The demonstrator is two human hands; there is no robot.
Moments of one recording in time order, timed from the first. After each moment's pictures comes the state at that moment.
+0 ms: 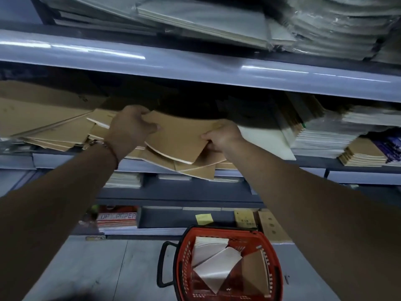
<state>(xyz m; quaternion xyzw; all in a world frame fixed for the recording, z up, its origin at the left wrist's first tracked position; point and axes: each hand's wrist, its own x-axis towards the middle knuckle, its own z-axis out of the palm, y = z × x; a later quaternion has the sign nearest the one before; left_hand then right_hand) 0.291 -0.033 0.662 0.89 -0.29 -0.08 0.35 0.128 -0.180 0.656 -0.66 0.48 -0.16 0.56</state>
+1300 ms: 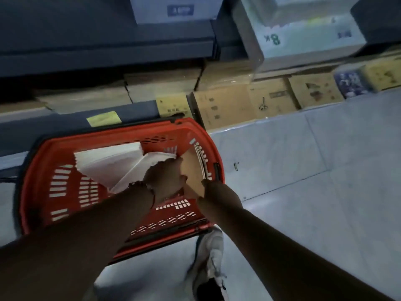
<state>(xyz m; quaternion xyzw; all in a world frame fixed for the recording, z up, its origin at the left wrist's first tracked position) -0.107 -0.170 0.067 0.72 -0.60 -0.35 0.06 -0.267 -0.189 0.144 -0.72 0.56 0.26 0.32</state>
